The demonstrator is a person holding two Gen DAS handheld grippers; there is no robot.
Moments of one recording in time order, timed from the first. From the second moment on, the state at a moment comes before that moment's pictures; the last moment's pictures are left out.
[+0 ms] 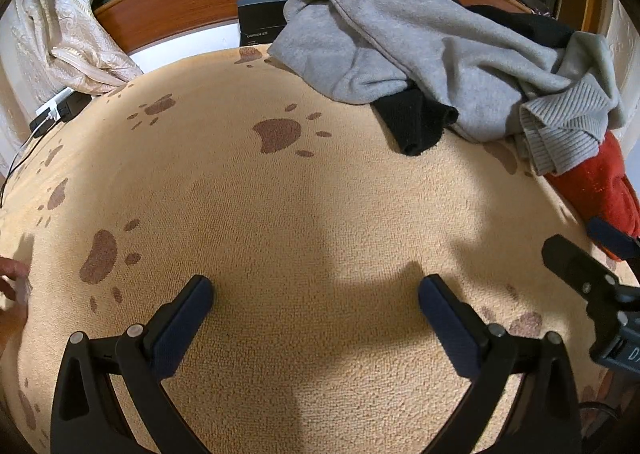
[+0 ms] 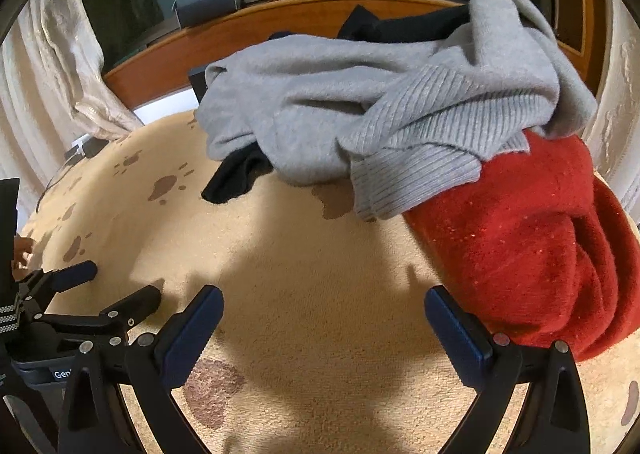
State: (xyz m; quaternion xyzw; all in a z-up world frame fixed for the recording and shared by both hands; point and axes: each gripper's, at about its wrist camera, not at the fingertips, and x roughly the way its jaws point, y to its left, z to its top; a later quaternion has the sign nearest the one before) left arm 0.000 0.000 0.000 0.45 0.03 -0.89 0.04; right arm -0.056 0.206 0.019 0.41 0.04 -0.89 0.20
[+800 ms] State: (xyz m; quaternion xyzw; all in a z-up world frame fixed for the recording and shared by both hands) left arm -0.004 0.001 -0.001 0.45 0.03 -0.89 0.04; right arm -0.051 0.192 0.010 0.45 0.07 -0.87 0.19
